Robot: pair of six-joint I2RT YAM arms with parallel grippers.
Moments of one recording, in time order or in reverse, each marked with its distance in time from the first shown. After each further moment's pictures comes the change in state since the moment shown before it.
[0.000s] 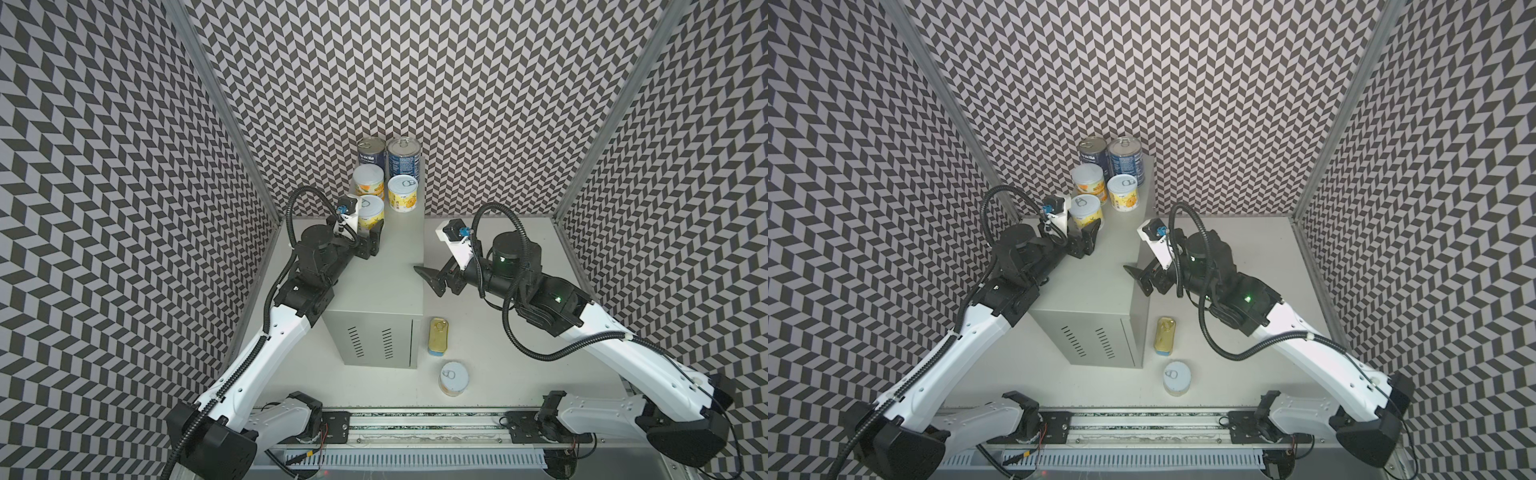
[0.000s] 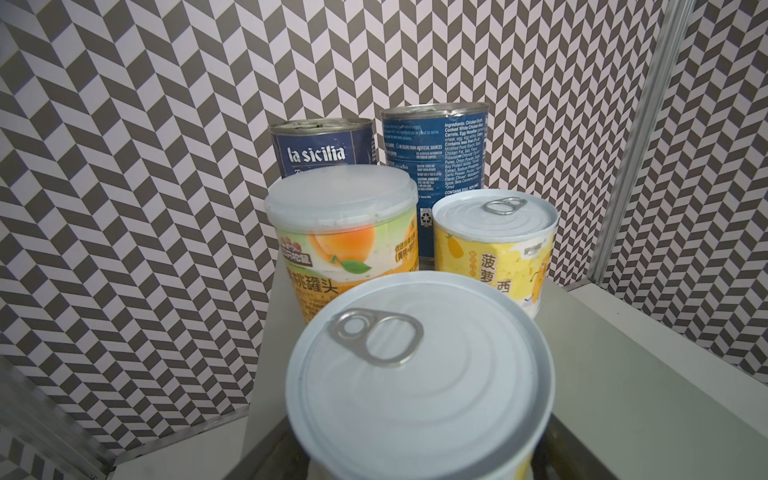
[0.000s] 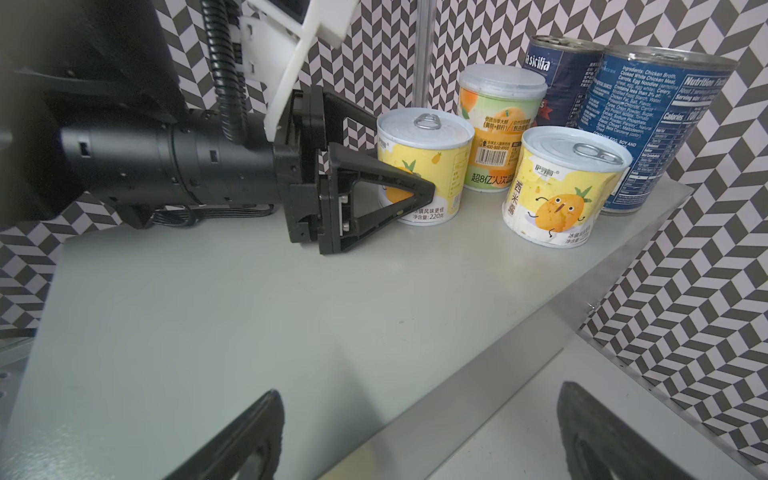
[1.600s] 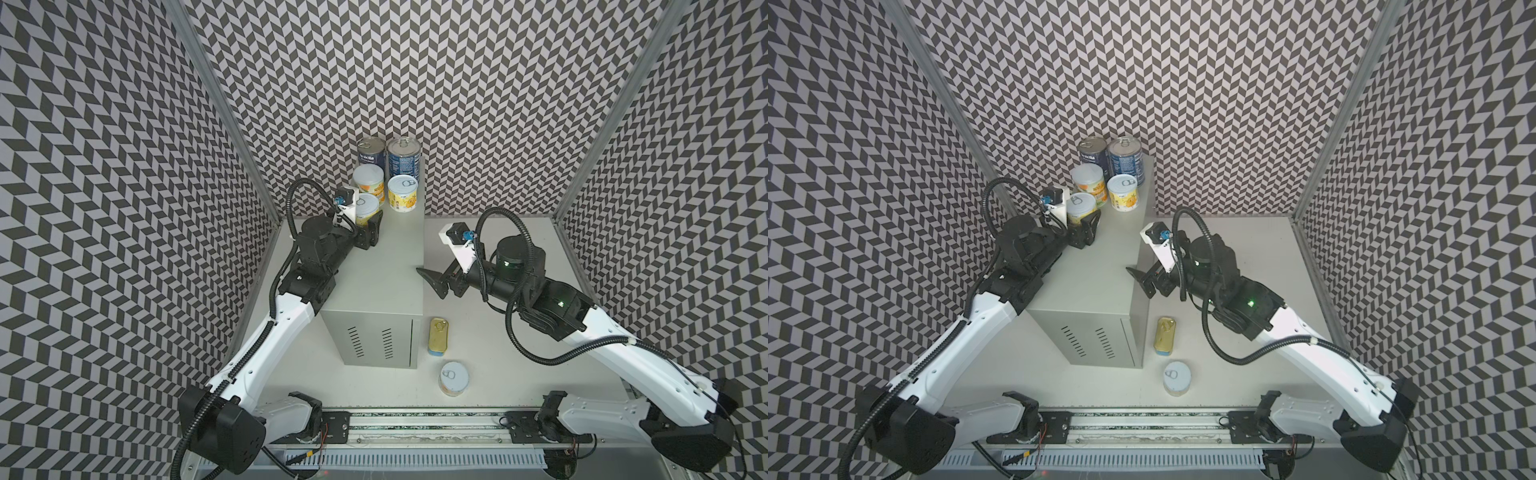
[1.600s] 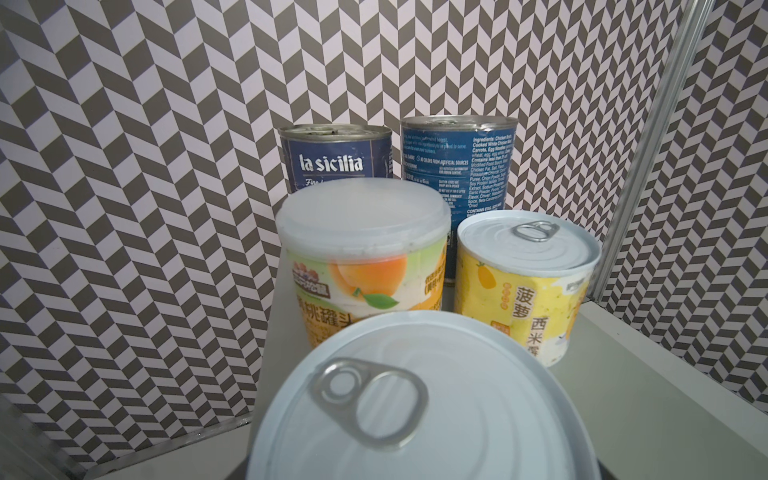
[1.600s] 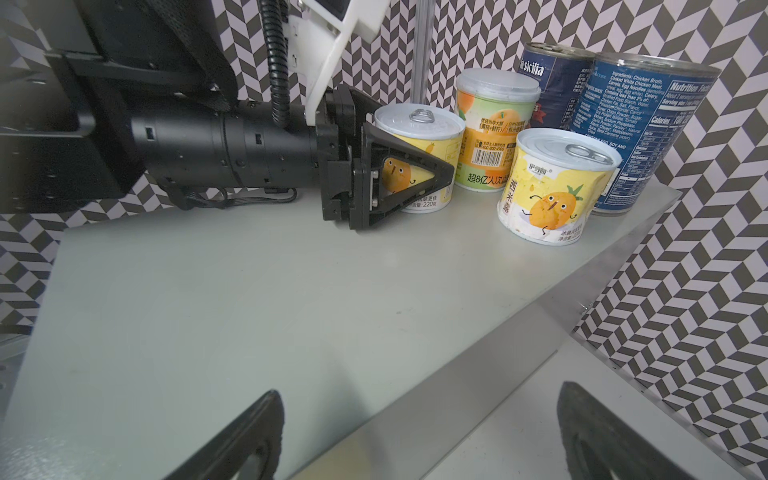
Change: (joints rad) left arm 0.052 0.084 0.037 0.067 0.074 -0.048; right arm 0.000 -0.034 -0.046 0.032 0.008 -0.015
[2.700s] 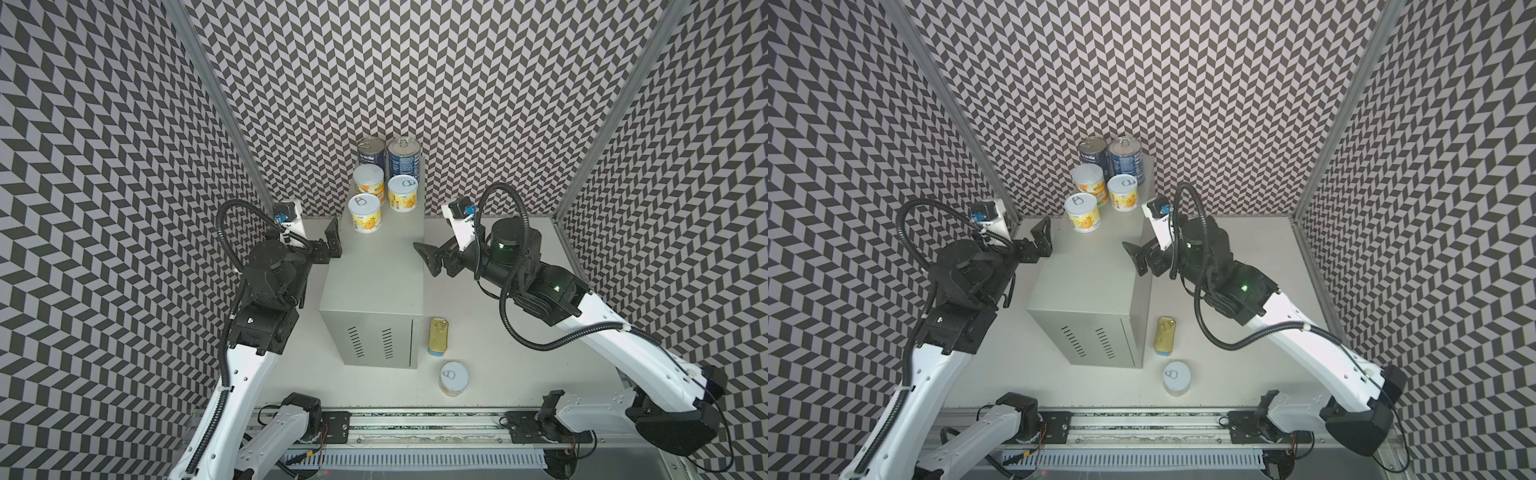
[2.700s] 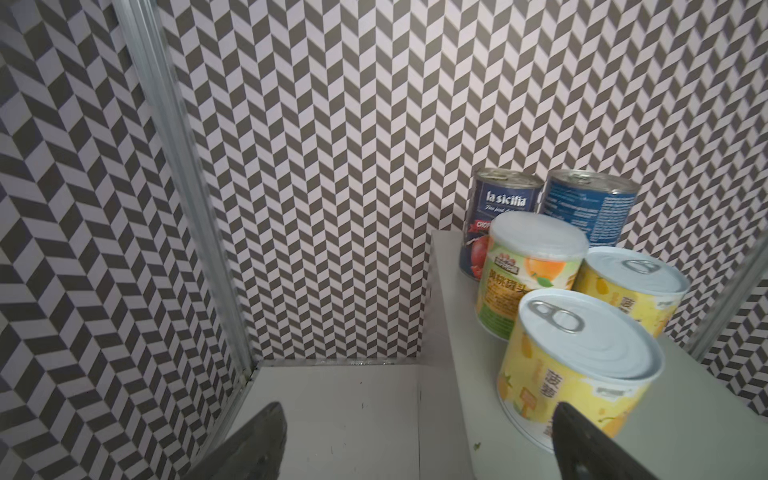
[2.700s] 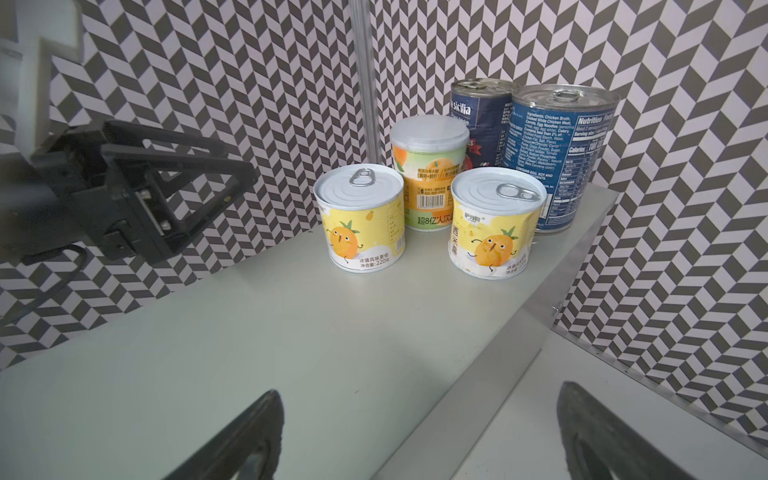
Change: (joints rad) left arm 0.114 -0.296 -0.002 -0.304 -0.214 -0.084; right arm 0.000 0.116 0.195 -0.058 0.151 0.159
